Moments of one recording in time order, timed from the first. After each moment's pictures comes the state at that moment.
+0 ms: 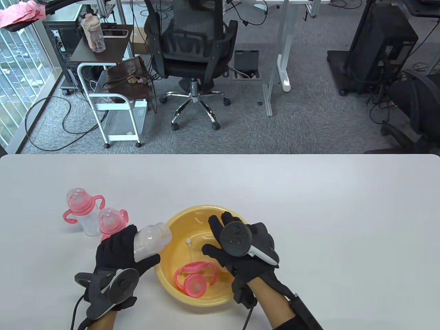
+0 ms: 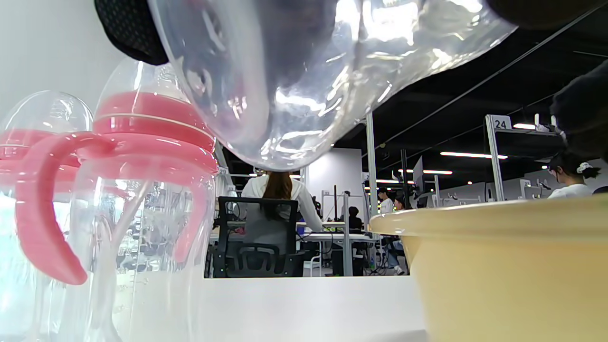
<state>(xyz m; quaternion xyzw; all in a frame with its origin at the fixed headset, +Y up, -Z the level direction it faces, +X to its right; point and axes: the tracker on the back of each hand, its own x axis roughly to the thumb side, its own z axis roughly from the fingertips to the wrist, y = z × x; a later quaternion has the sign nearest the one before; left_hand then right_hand) -0.255 -0.681 -0.254 0.26 -0.05 0.03 0.96 0.052 -0.652 -0.304 0.20 0.06 0.95 0.23</state>
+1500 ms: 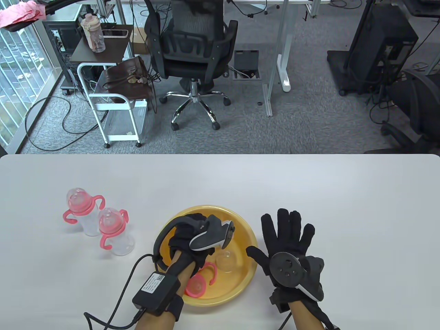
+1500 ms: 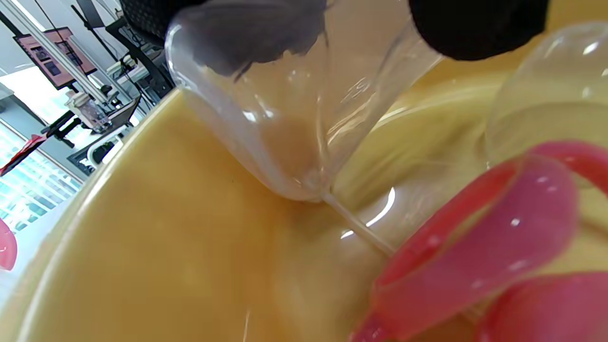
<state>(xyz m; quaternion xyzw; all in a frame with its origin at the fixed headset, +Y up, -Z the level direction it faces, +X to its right) -0.059 -0.694 -0.360 -0.15 -0.11 -0.28 0.94 0.131 -0.673 -0.272 0.12 -0.15 0.97 0.18</state>
